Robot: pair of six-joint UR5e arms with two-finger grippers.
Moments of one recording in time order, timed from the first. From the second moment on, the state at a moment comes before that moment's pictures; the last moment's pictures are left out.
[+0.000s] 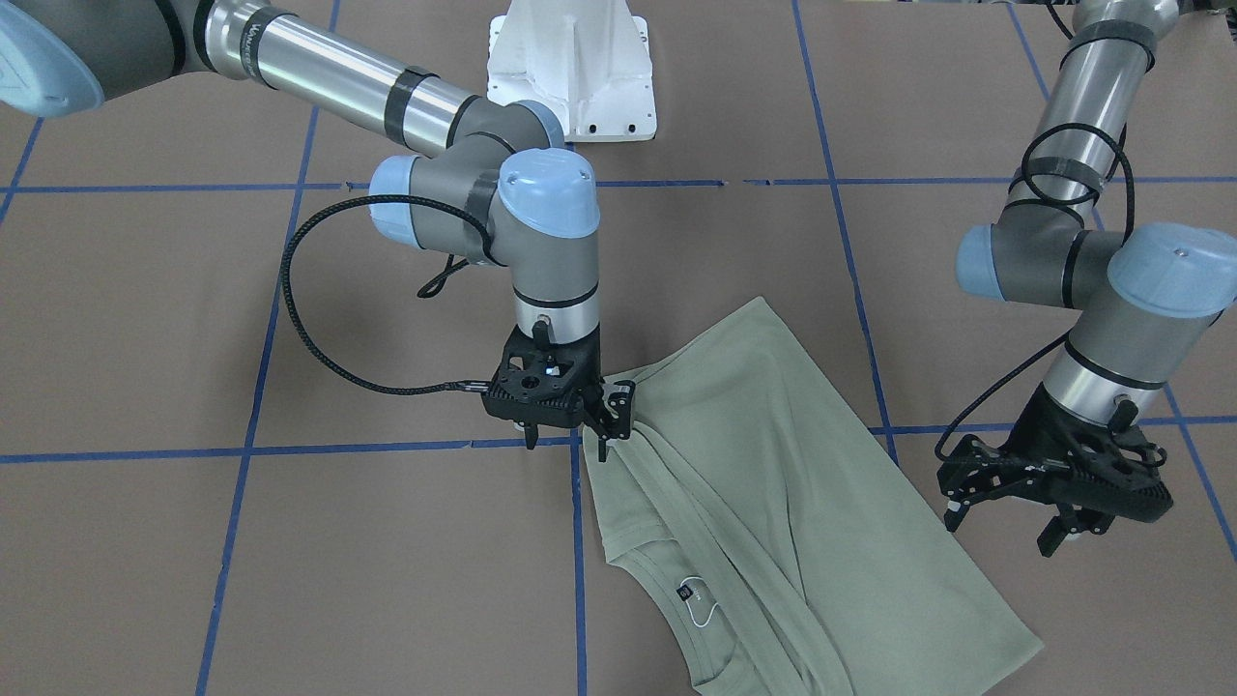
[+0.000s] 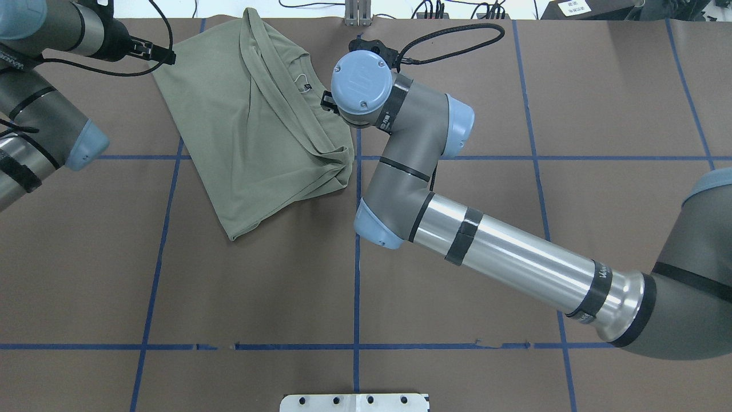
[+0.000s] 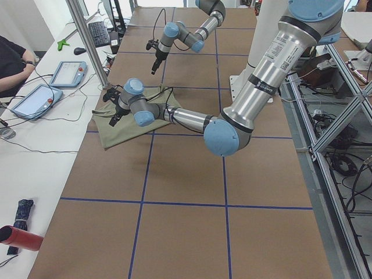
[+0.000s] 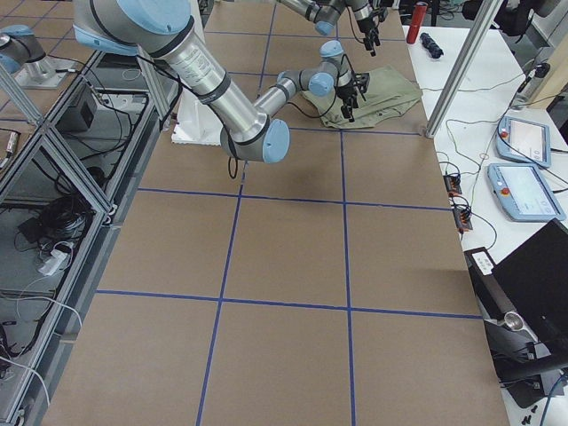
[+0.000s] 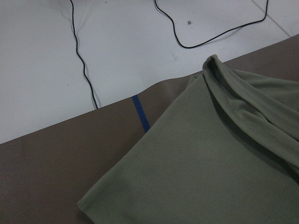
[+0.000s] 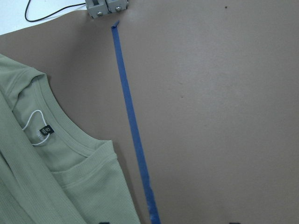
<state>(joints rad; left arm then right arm) -1.05 -2.10 -1.24 -2.39 -1.92 -0.64 0.60 -0.57 1.14 -1.26 1.57 1.47</state>
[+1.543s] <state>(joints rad) -1.02 -2.08 -1.25 -2.40 -1.92 -0.67 0.53 -0.53 0.99 -1.21 1.54 1.60</state>
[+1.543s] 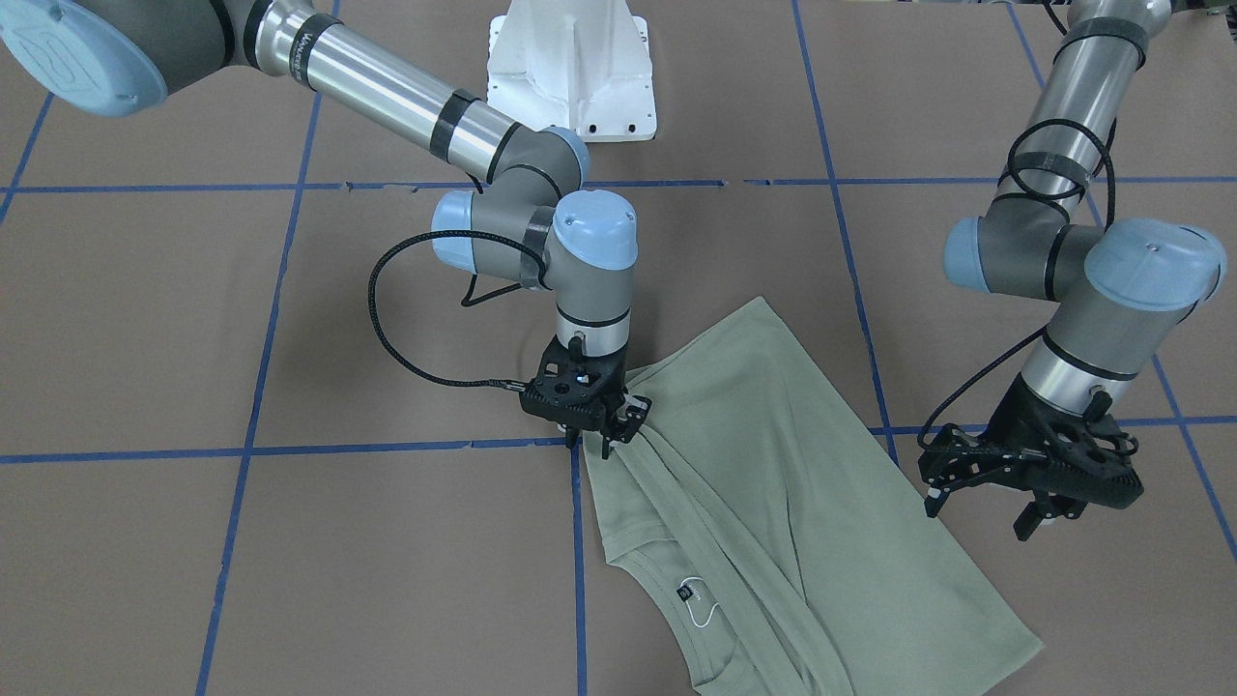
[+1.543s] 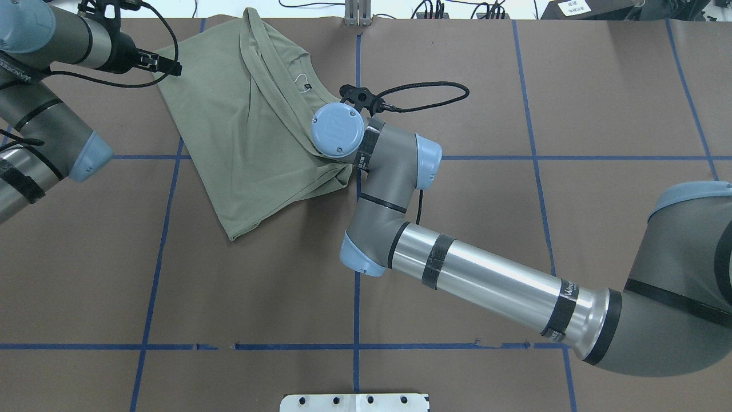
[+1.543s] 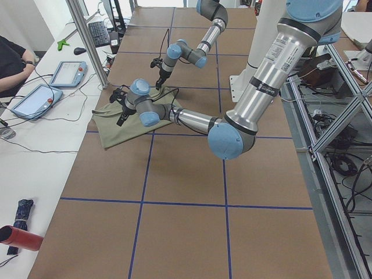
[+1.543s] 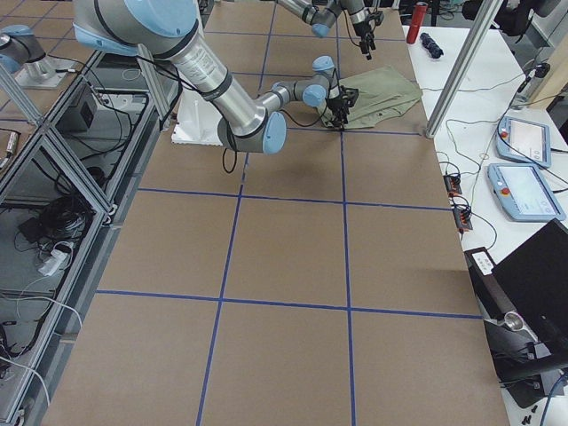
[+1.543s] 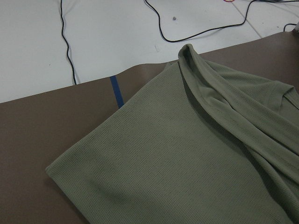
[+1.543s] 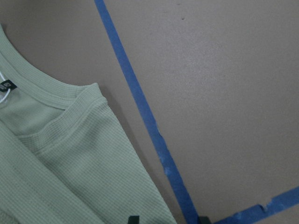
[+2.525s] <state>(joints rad) -1.02 -2.08 -1.25 -2.40 -1.92 -0.67 0.53 -0.55 1.12 -1.34 1.54 1.65</state>
